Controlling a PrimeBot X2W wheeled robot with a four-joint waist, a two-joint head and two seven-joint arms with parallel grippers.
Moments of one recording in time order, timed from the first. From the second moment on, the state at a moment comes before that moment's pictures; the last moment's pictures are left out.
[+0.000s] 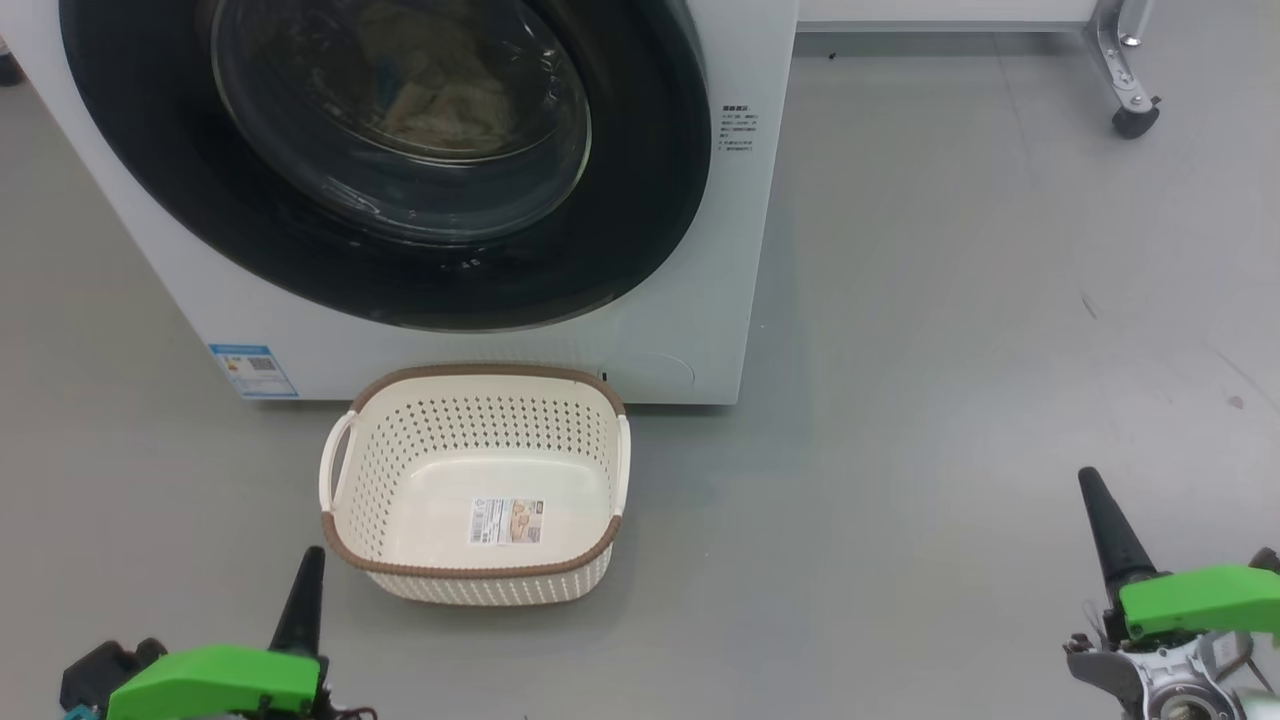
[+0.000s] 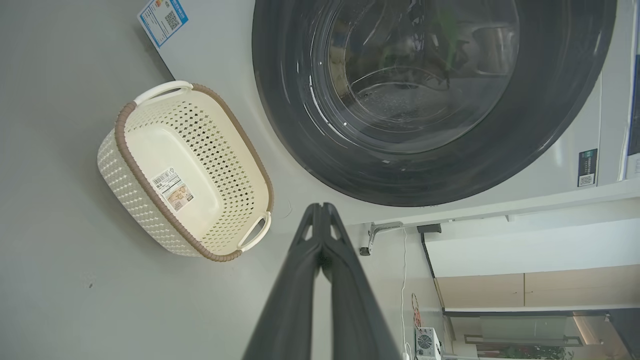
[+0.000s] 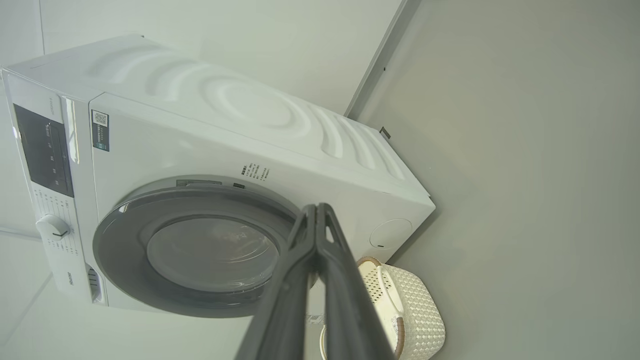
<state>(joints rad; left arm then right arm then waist) -0.05 0.07 -0.04 0.25 -1.24 -0.08 0.00 0.00 -0.02 -0.14 0.20 1.18 0.13 0.06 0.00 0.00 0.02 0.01</state>
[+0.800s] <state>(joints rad) -0.06 0.06 0.03 0.26 -1.47 -0.11 0.06 -0.03 -0.03 -0.14 0.25 1.45 0.13 0.09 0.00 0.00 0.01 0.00</state>
